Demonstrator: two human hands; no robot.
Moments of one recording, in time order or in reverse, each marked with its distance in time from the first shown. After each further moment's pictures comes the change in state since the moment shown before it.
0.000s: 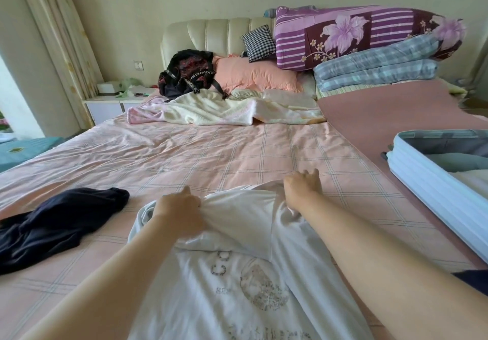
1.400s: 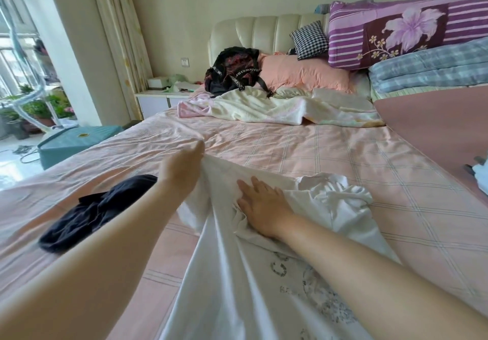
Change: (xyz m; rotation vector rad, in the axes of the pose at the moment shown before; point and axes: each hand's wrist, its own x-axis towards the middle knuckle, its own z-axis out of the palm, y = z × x) left_hand 0.022 -0.137 -0.015 -0.185 0.395 -0.212; right_hand -0.018 -0.192 -0.033 0.571 -0.062 -0.430
